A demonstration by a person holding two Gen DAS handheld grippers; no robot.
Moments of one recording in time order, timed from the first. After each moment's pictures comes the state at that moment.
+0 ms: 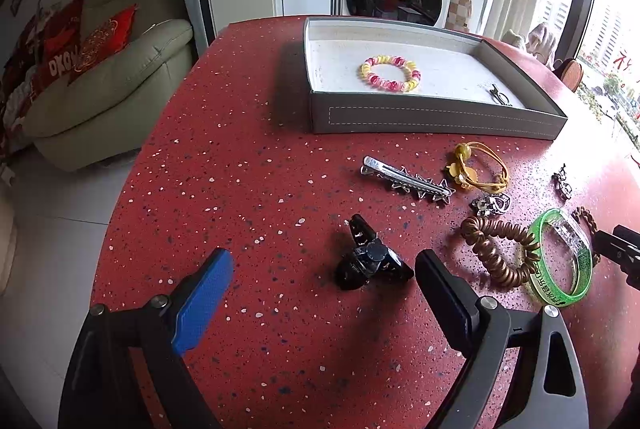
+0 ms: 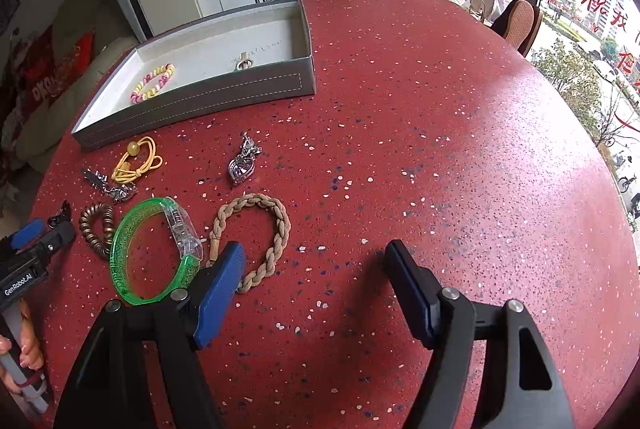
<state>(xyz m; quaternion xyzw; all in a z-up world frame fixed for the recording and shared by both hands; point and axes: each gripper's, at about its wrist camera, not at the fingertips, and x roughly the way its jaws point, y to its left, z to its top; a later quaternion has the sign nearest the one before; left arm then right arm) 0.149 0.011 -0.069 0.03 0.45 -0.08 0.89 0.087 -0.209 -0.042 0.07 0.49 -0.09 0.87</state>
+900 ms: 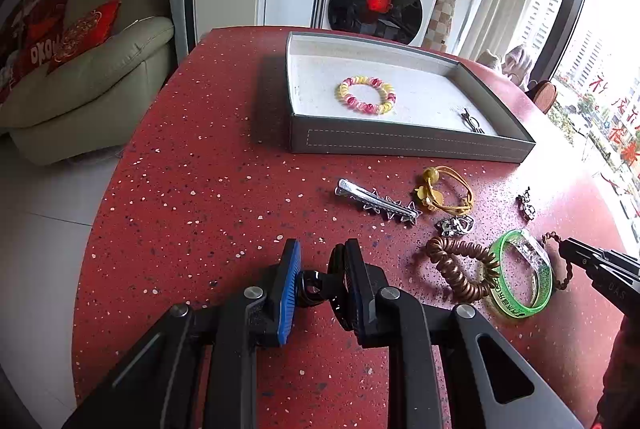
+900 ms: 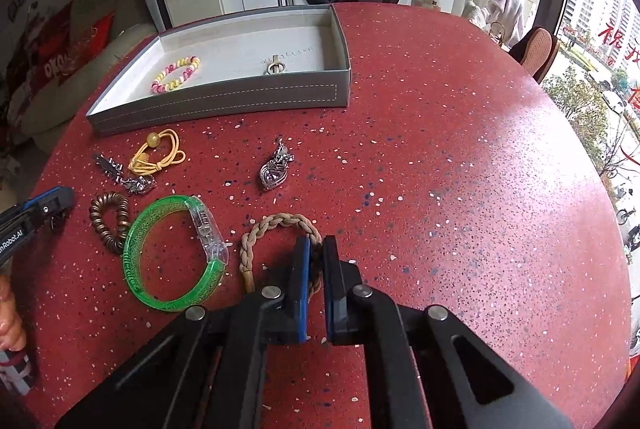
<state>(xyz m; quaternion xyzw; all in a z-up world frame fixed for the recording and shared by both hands) 0.147 0.023 -0.054 -0.02 0.44 -0.13 0.89 0.085 -0.198 -0.033 0.06 0.48 -0.06 0.88</state>
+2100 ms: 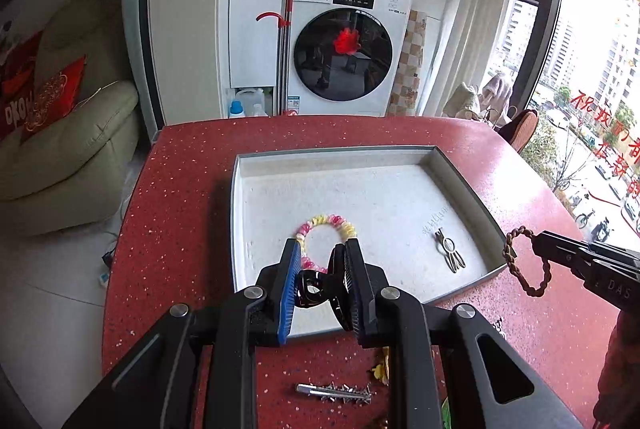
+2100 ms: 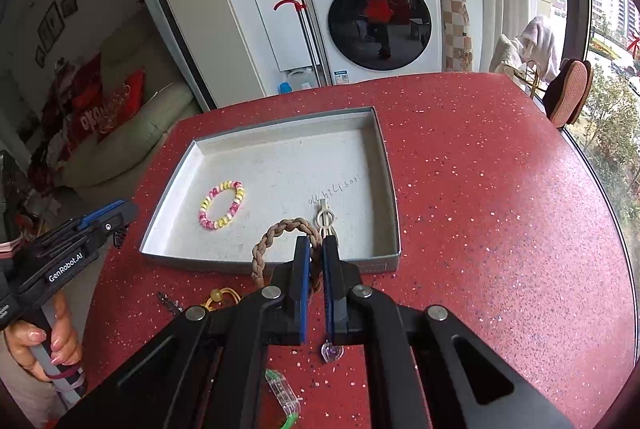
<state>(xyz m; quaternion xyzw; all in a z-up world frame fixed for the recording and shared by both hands) 0.257 -0.028 0.026 0.01 0.38 -0.17 0.91 0.199 -0.207 0.042 0.11 0.42 0.01 0.90</state>
